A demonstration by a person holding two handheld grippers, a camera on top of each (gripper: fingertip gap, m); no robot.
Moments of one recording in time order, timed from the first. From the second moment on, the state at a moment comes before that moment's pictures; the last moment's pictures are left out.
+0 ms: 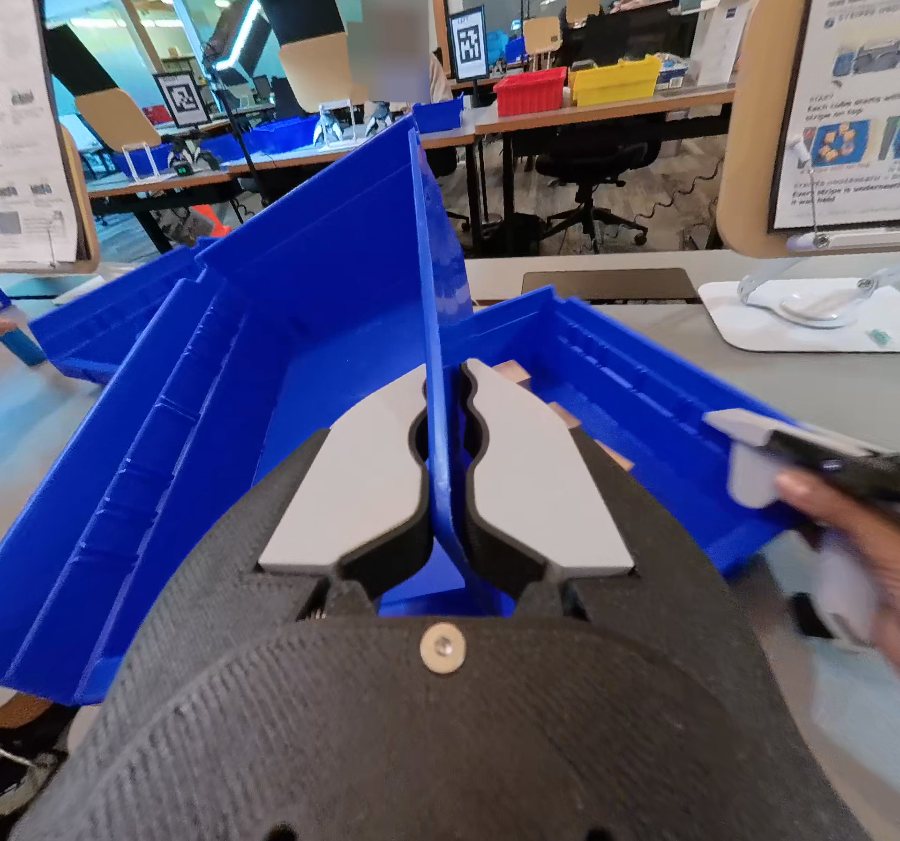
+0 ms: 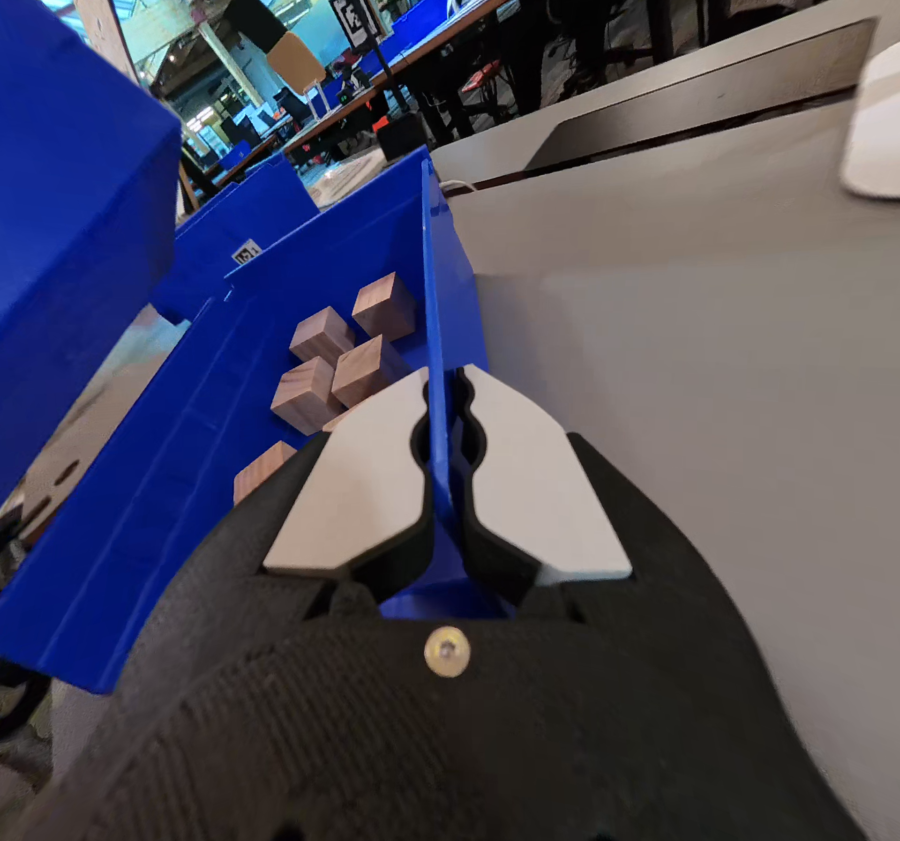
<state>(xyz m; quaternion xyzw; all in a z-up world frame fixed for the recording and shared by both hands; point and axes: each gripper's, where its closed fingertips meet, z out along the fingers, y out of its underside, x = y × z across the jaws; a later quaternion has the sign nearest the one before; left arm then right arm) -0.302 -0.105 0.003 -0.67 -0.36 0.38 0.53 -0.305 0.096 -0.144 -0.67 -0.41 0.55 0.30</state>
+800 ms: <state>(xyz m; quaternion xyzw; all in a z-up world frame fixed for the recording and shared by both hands) -0.279 -0.097 0.046 -0.66 -0.32 0.37 0.57 -0.323 -0.103 -0.137 -0.65 -0.46 0.50 0.33</state>
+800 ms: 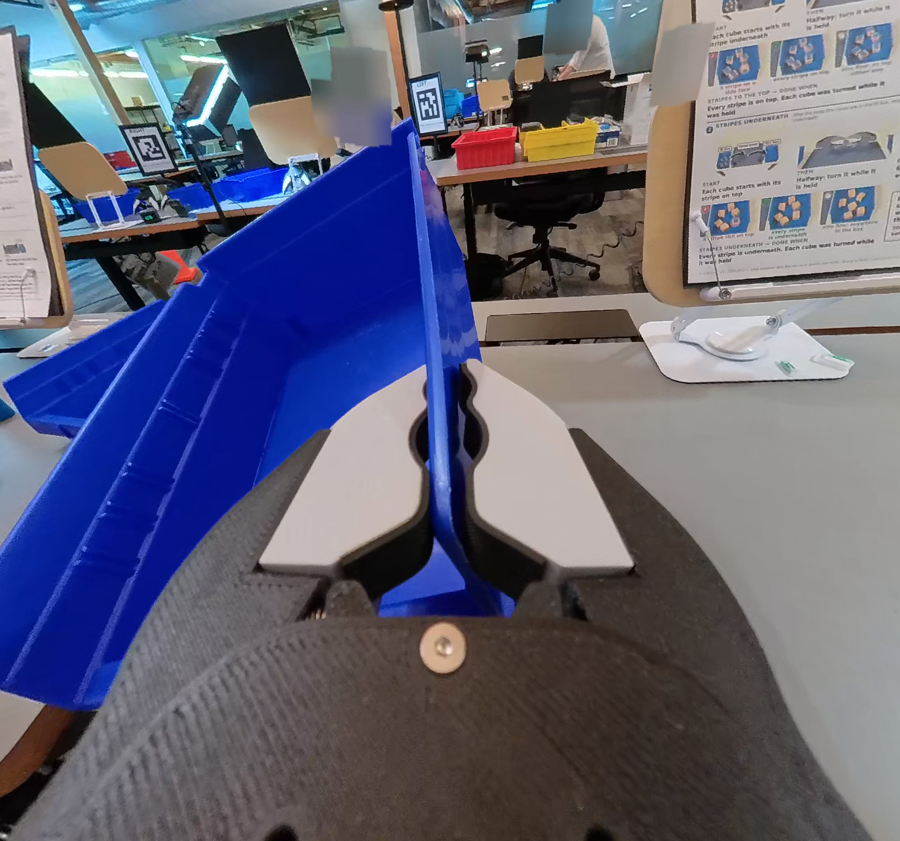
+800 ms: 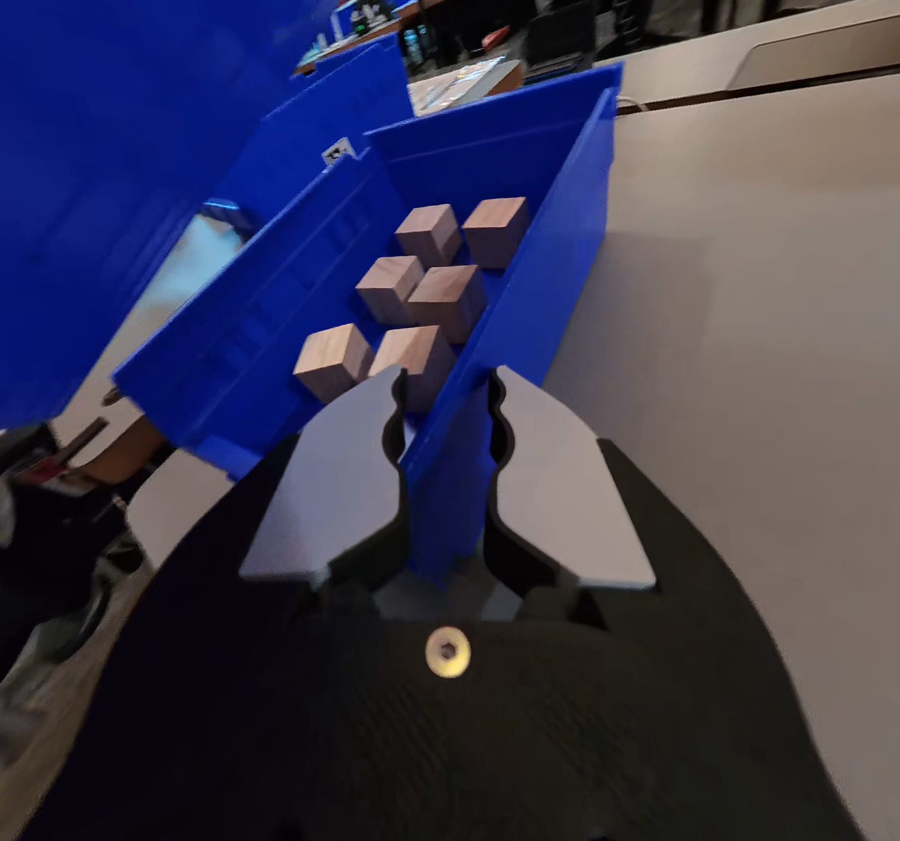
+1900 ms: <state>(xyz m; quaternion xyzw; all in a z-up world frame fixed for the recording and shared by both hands) -0.005 0.221 -0.082 -0.81 0.03 0.09 0.58 0.055 0.291 -0.074 -0.68 -0.33 0.42 0.50</state>
